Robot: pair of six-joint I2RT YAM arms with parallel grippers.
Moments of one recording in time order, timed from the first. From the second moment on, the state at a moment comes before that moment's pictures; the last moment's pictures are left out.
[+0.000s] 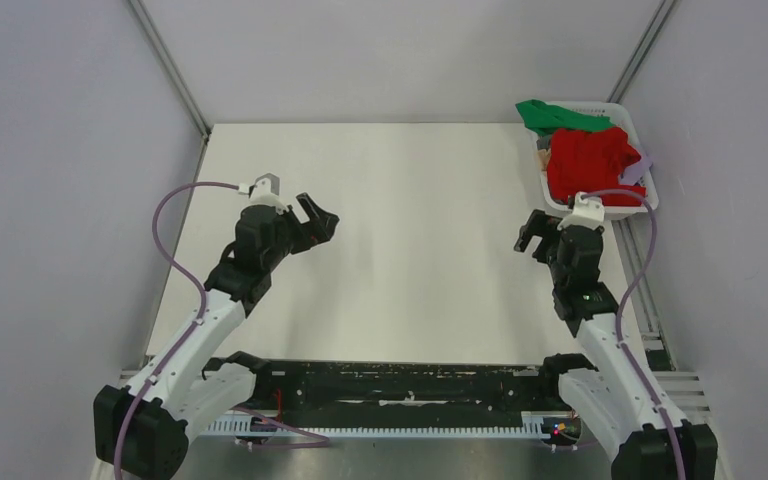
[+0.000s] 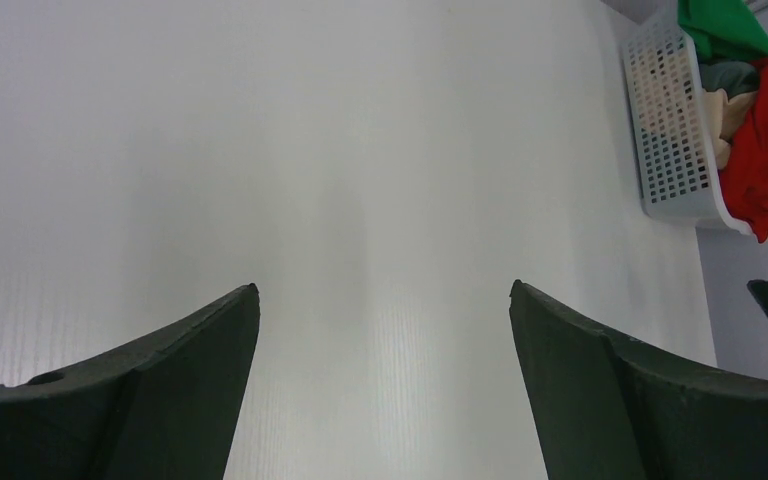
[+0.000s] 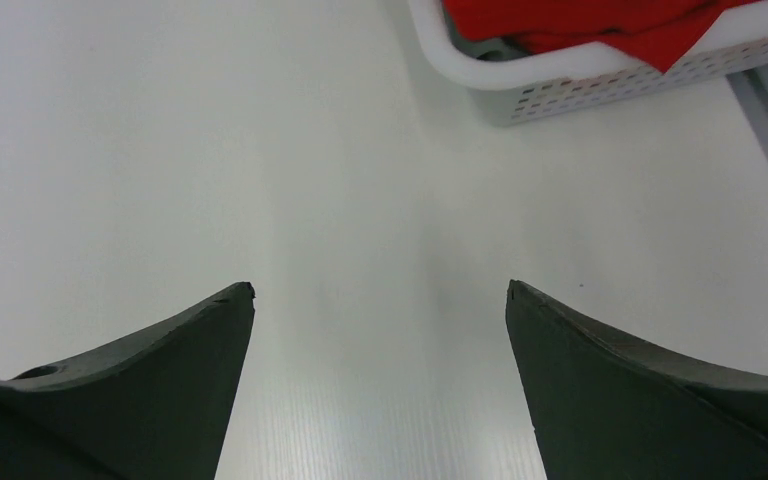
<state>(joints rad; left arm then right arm) -0.34 0.93 0.68 -0.13 0.00 -0.62 0.10 0.77 0.43 -0.03 0.21 0.26</state>
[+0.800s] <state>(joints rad) -0.34 0.94 0.71 -0.13 -0.05 -0.59 -0.22 1.90 1.61 -0.31 0.21 0.24</state>
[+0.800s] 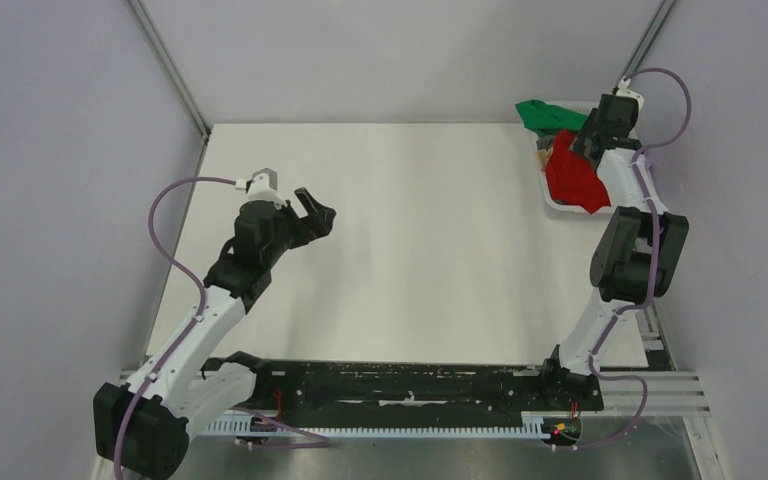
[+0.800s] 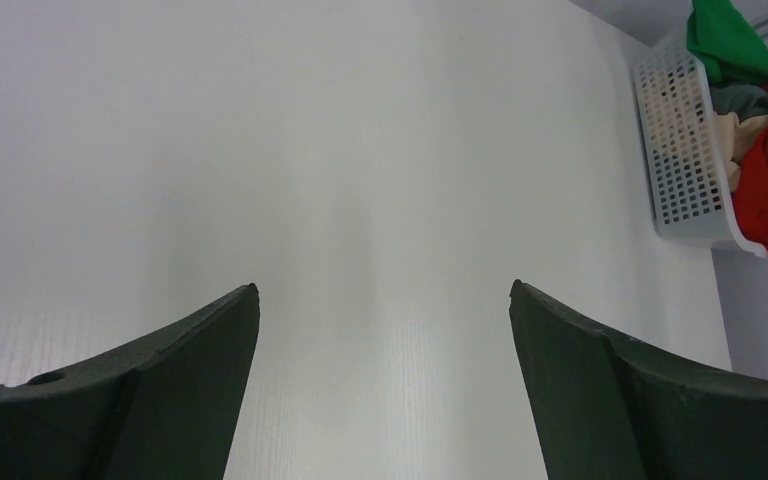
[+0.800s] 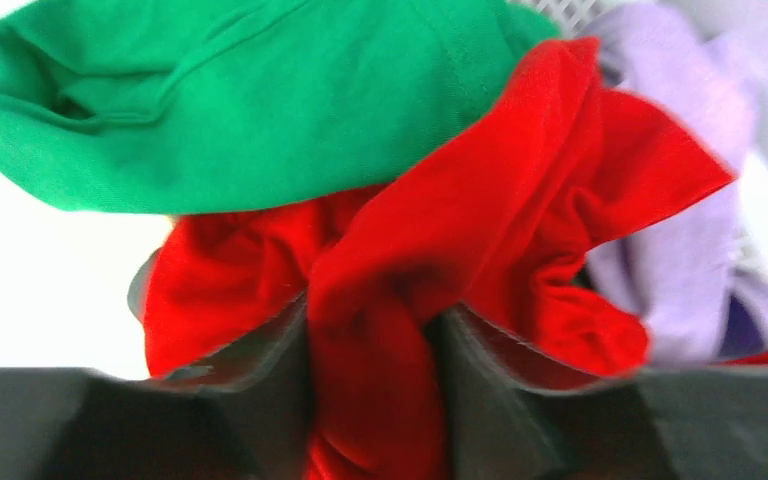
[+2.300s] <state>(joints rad) -0.34 0.77 0.67 -0.19 -0.13 -0.59 0.08 1.39 1.77 -0.03 -0.73 0.27</state>
